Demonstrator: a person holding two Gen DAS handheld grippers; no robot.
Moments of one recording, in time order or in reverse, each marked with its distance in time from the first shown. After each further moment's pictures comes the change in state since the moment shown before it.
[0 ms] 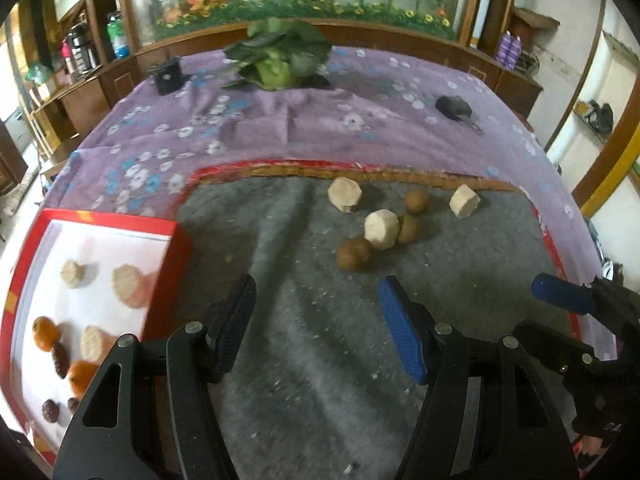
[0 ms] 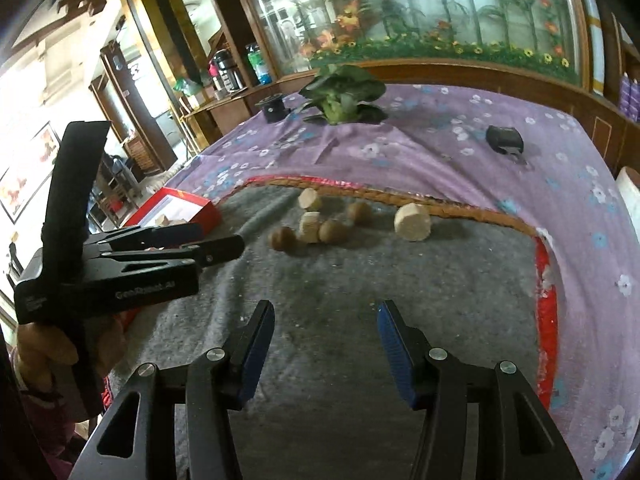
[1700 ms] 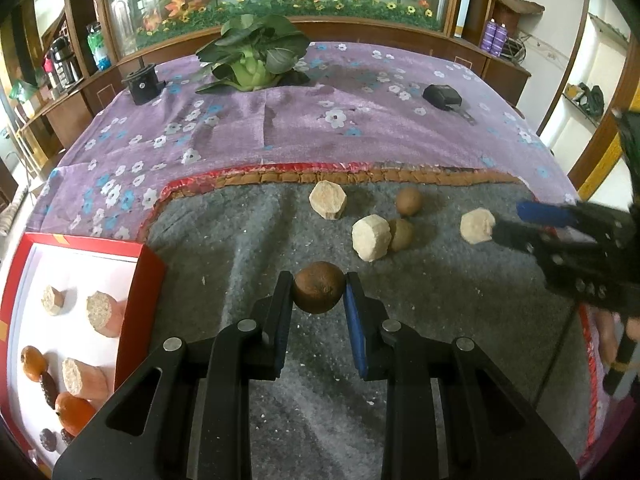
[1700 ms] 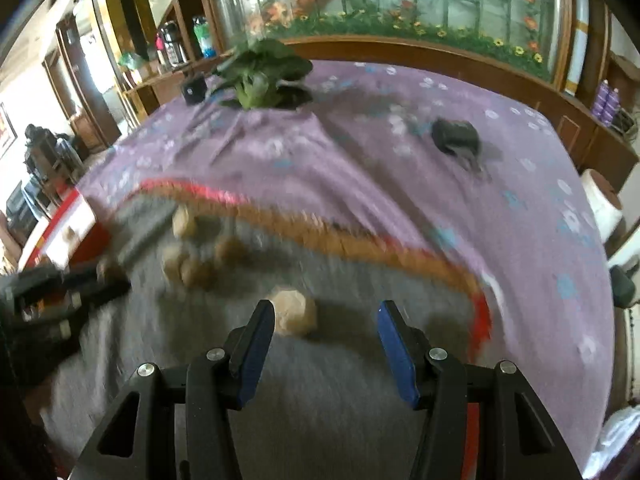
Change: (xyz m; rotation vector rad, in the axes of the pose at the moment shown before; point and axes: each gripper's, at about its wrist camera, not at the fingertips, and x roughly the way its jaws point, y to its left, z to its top) left arm 0.018 -0.004 0.006 0.056 -0.004 -0.028; right arm 0.041 -0.059 0.042 -0.006 0.098 -0.231
